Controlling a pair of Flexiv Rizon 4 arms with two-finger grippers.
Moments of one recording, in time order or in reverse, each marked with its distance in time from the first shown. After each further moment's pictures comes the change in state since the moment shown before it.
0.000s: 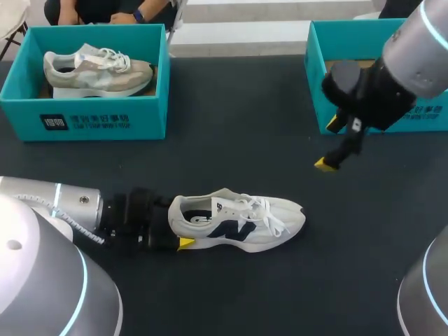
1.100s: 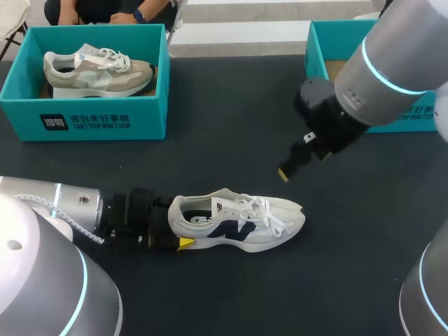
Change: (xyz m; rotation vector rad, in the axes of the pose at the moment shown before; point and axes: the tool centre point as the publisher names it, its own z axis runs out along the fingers) left arm 0.000 0.000 0.000 0.000 0.000 0.000; right arm 0.027 0.016 0.047 0.058 -0.058 0.551
